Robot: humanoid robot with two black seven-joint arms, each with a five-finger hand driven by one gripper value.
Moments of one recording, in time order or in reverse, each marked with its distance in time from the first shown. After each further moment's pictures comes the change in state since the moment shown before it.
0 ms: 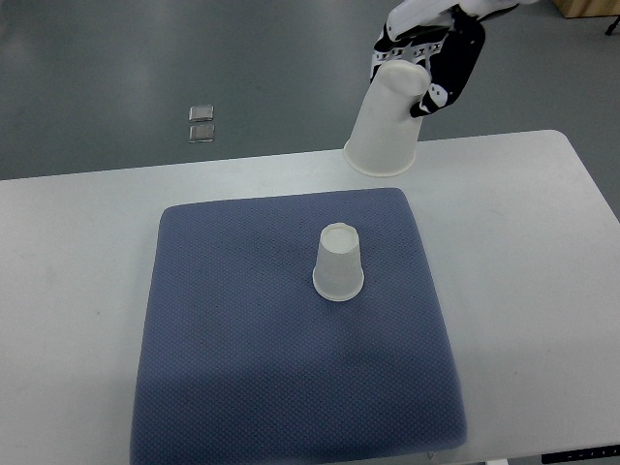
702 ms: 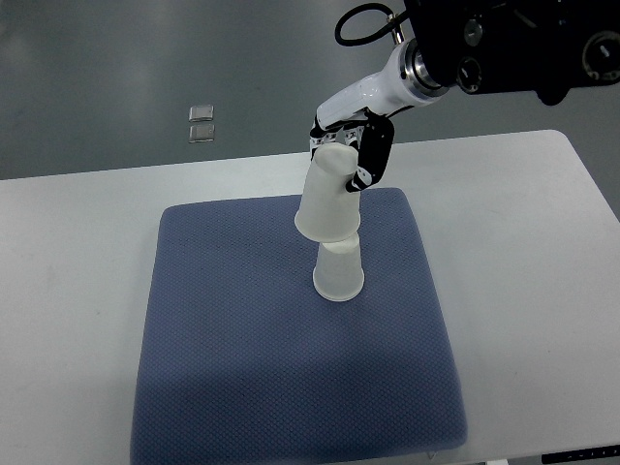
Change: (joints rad) left arm 0.000 0.000 -0.001 0.000 0.000 0.000 0.000; right arm -0.147 0.169 0.014 0.000 0.105 -0.129 -0.007
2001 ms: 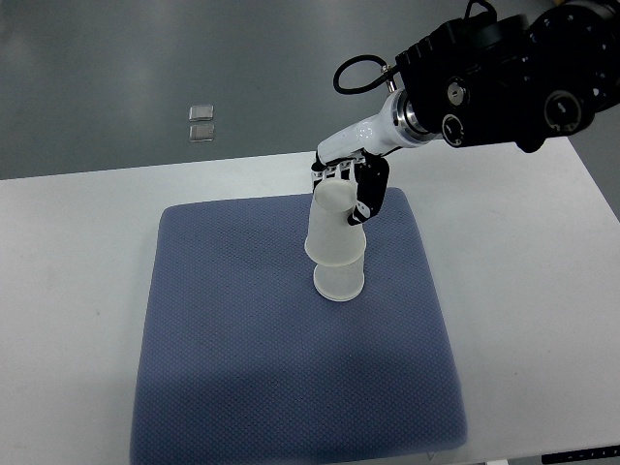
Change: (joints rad) left arm 0.001 0.000 -0.001 0.002 -0.001 0.000 0.000; right arm -0.076 0.046 -0.016 0.028 0.000 -0.098 -0.003
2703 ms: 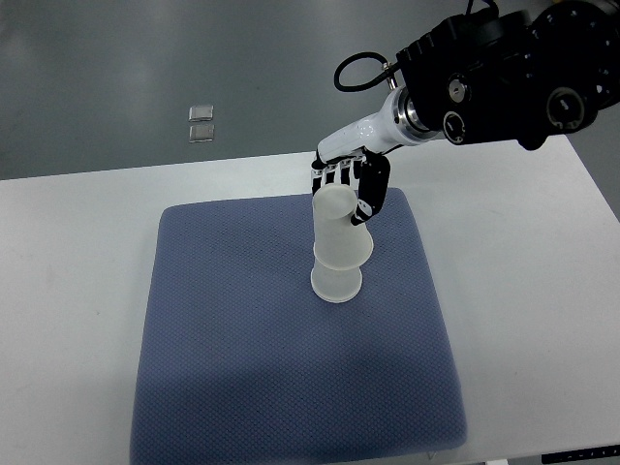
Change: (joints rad) left arm 0.000 0.000 0.000 0.000 0.000 0.001 0.000; right arm 0.004 -0.003 0.000 0.001 0.000 0.001 0.000
